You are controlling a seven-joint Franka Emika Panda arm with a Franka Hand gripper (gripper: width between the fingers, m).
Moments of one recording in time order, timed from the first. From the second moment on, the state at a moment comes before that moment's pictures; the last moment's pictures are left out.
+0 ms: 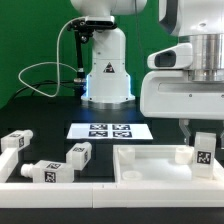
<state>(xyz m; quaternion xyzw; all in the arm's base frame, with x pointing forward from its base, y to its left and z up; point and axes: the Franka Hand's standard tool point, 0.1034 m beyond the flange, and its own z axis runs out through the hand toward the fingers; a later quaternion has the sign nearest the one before) 0.640 0.112 0.079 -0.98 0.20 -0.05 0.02</state>
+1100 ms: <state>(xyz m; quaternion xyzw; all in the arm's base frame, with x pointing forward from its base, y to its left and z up) 0.641 0.113 0.077 -0.89 0.45 -0.03 0.07</state>
